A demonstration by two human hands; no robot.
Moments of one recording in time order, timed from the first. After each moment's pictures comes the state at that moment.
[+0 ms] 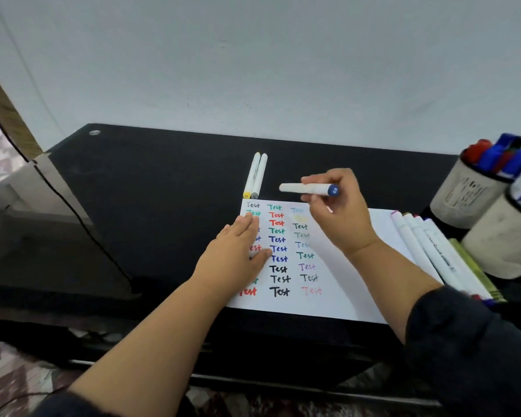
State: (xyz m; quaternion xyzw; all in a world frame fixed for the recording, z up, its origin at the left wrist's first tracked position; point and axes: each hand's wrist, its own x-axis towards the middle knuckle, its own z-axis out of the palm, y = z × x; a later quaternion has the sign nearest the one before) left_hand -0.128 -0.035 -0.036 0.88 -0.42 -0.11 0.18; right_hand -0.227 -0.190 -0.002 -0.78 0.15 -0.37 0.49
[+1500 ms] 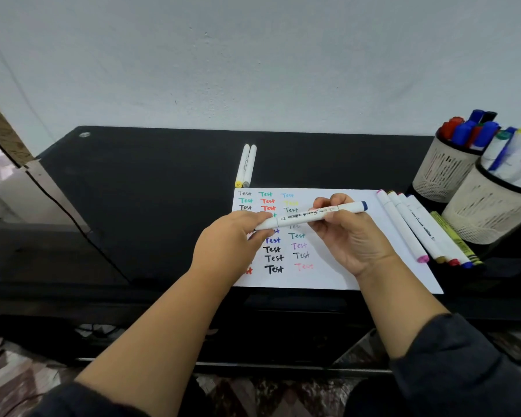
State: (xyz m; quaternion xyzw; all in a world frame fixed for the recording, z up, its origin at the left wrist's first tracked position) left_hand -0.156 -0.020 -0.020 0.84 -0.44 0.02 0.33; right_hand -0.277 -0.169 -0.017 -0.41 0.14 -0.30 0.85
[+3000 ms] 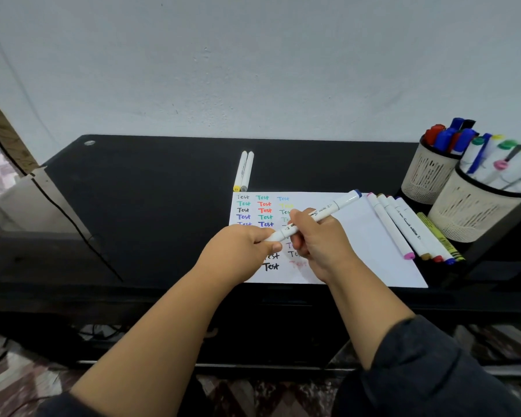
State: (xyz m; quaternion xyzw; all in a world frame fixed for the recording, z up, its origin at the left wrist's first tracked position) left_hand -0.180 -0.012 0.012 0.85 -0.40 -0.20 0.29; right_hand -0.268 -0.125 -0.002 -0.57 0.33 -0.27 0.70
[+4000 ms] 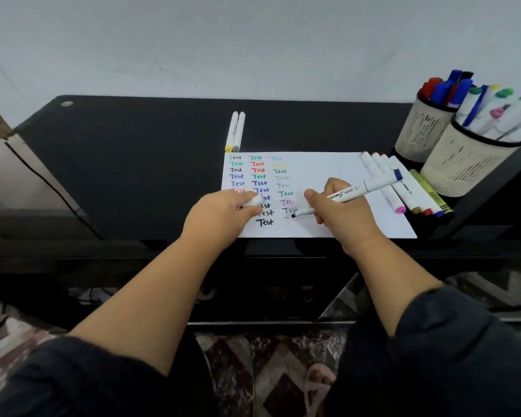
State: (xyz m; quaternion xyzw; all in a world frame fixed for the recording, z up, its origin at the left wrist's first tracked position) left_hand -0.171 -0.001 -0.018 0.86 -0.39 -0.14 0.29; right_hand -0.312 -0.132 -0.023 -0.71 0.37 -0.30 0.53
